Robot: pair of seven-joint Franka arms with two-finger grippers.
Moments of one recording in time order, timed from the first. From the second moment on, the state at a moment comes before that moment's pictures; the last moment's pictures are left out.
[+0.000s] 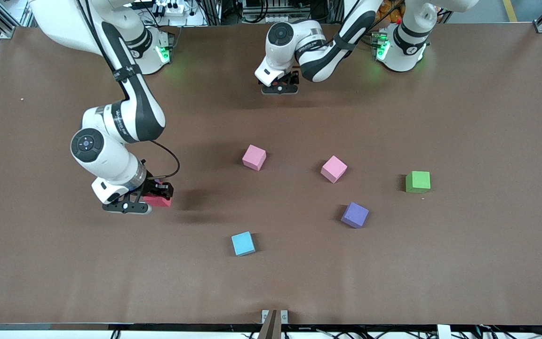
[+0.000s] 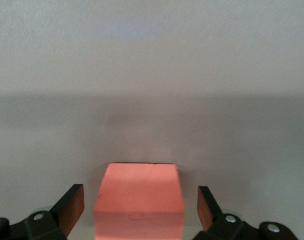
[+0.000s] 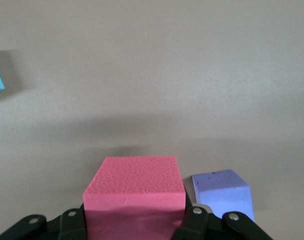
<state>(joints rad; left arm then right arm) -0.51 0.45 -0.67 -2.22 0.14 2.55 -1.30 0.41 0.37 -0.16 -1.90 0.13 2.33 0.26</state>
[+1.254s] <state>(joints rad) -0.12 0.27 -0.48 -2.14 0.14 2.37 -1.12 0.94 0.27 -0.14 -2.12 0.03 2.44 0.85</state>
